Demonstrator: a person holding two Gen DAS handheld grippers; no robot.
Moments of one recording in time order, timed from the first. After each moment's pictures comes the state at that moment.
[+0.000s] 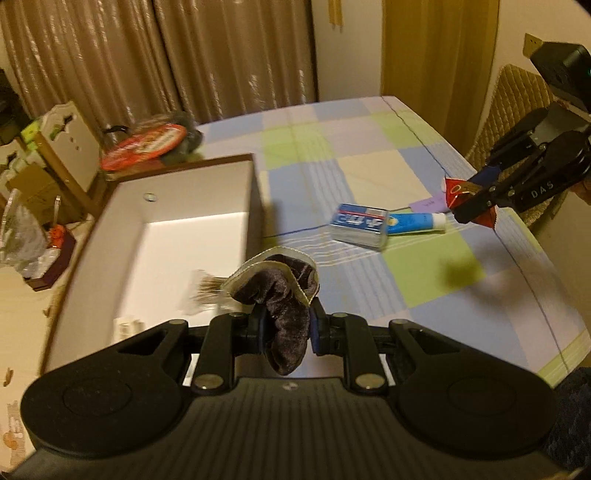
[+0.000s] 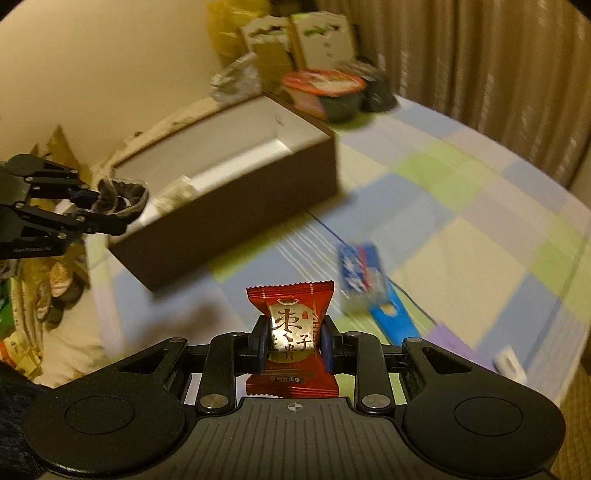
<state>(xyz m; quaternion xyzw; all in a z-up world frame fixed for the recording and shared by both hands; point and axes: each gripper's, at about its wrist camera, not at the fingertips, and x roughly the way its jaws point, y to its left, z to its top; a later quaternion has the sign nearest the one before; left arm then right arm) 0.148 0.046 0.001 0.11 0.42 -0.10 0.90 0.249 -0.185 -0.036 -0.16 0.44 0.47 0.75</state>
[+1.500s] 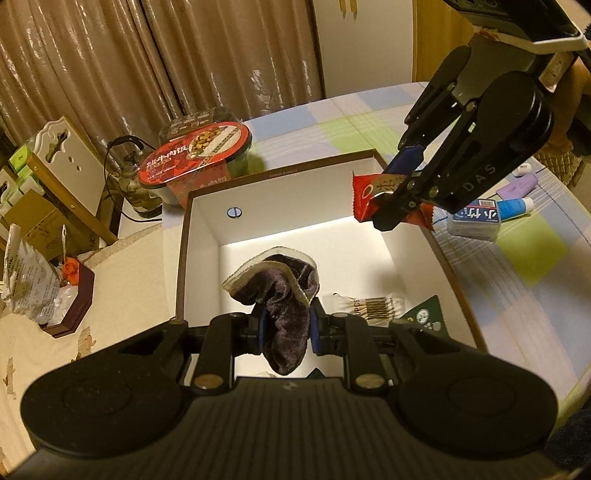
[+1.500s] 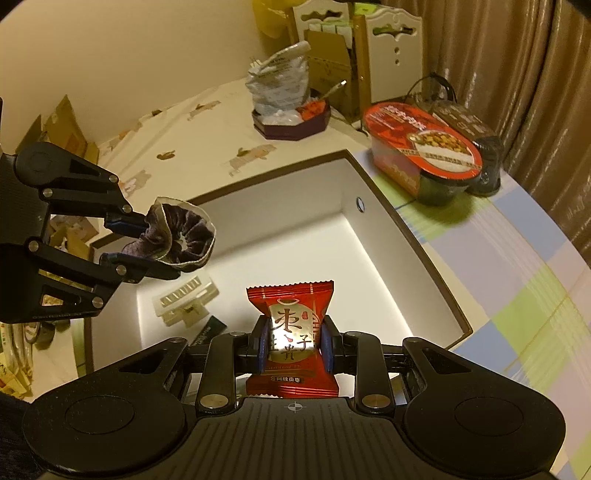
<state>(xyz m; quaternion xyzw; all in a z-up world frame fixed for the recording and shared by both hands) 0.267 0.200 -0.018 0.16 0.42 -0.14 0.88 0.319 0.083 -0.042 -0.23 0.44 0.50 0.71</state>
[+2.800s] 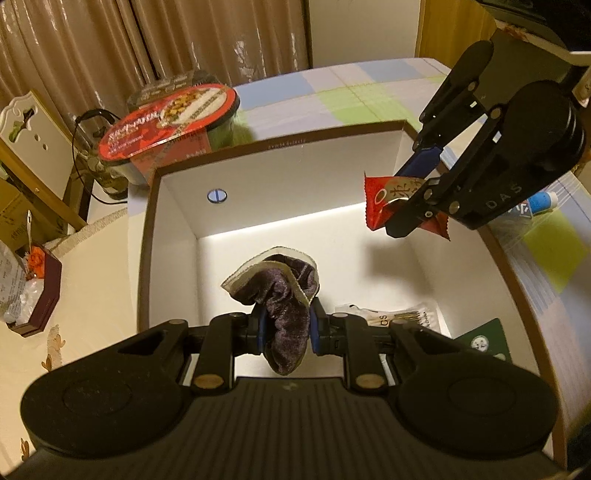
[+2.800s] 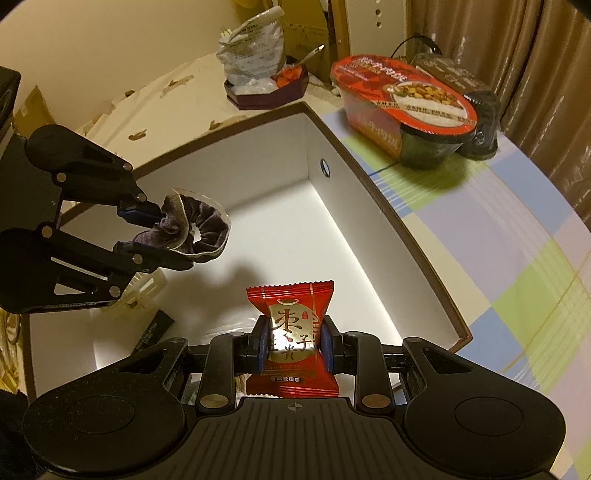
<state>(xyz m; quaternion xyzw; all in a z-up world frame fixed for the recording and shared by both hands) 0.336 0.205 -0.077 0.14 0.47 -0.17 0.86 0.366 0.098 -0.096 -0.24 0.48 0.47 0.70</state>
